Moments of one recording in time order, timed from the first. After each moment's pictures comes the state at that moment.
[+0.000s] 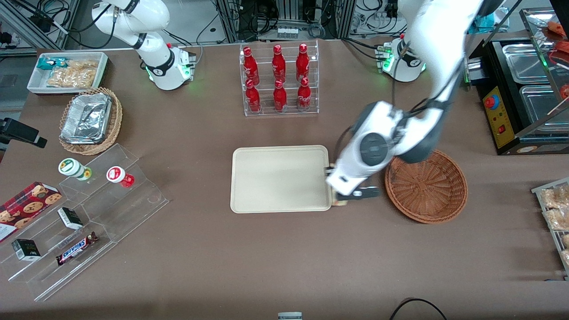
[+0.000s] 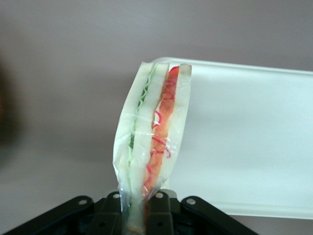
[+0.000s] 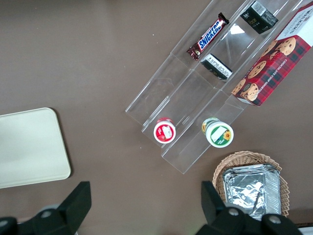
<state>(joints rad) -0.41 0.60 -0.23 -1.51 -0.02 1.96 -0.72</state>
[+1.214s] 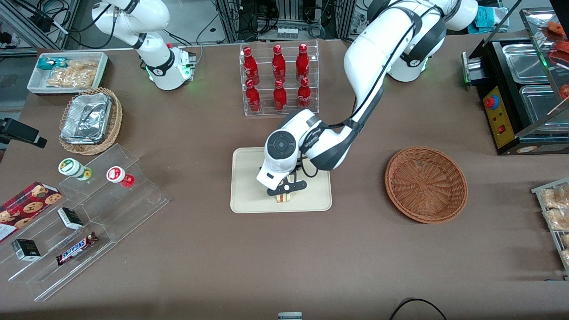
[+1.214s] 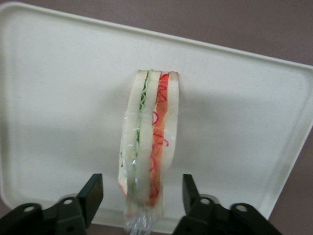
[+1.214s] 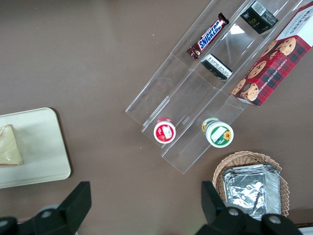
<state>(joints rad) -0.63 0.87 -0.21 -1.14 0.03 1.92 -1.00</state>
